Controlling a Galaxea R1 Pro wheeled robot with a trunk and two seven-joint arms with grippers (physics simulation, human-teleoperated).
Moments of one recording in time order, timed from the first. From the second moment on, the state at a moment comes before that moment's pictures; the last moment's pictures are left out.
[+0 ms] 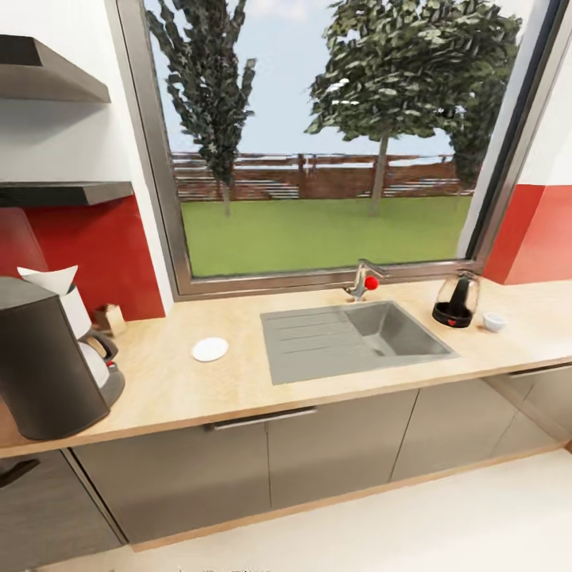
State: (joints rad) left arm -0.08 0.06 -0.18 -0.01 0.17 -0.16 0.15; right arm -0.22 -0.05 -0.21 -0.03 0.15 -0.08 0.02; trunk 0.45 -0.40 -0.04
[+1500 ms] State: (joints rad) left arm -0.09 0.06 -0.12 -0.02 0.16 -0.17 0.15; right arm -0.22 -0.05 -0.21 -0.03 0.15 -0.08 0.02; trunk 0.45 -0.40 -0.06
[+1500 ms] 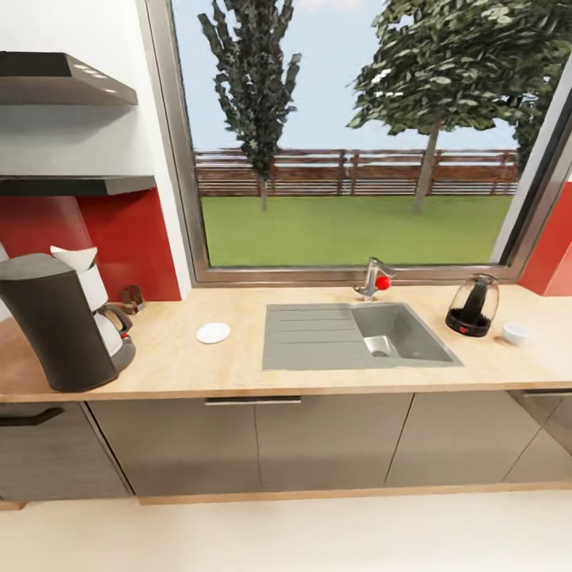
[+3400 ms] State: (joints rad) left arm -0.77 0.12 -0.01 -1.25 0.42 0.97 -0.69; right arm -0.22 0.10 -0.03 -0.47 0.17 -0.16 0.32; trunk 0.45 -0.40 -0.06
